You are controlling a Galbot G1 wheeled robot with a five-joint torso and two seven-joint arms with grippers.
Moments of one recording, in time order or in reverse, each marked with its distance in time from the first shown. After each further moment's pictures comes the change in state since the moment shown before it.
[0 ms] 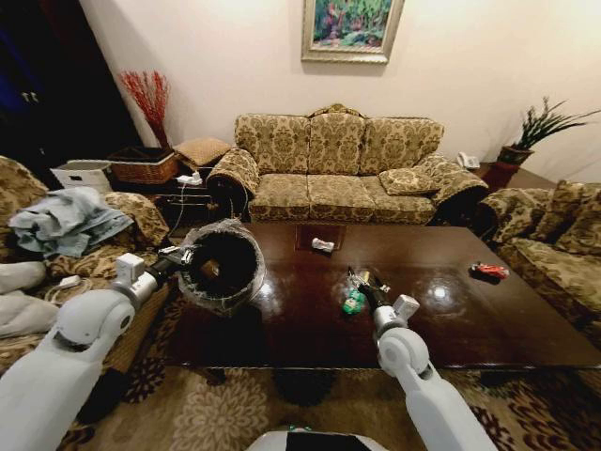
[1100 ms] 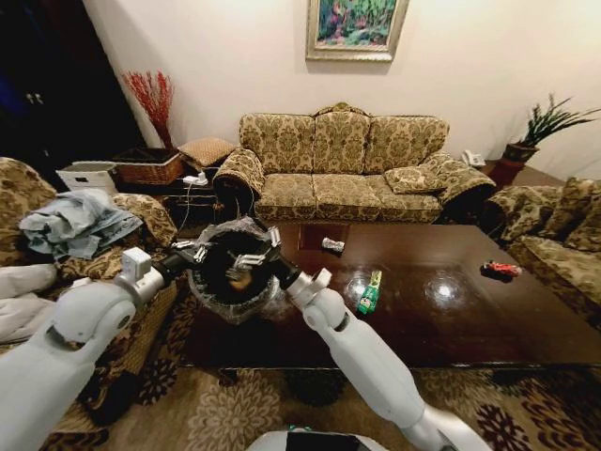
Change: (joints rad) left arm 0.024 0.102 -0.005 -0.045 -0.022 0.001 0.018; right arm 0.393 0.148 -0.358 -0.074 -0.293 0.416 -0.644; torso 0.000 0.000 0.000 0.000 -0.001
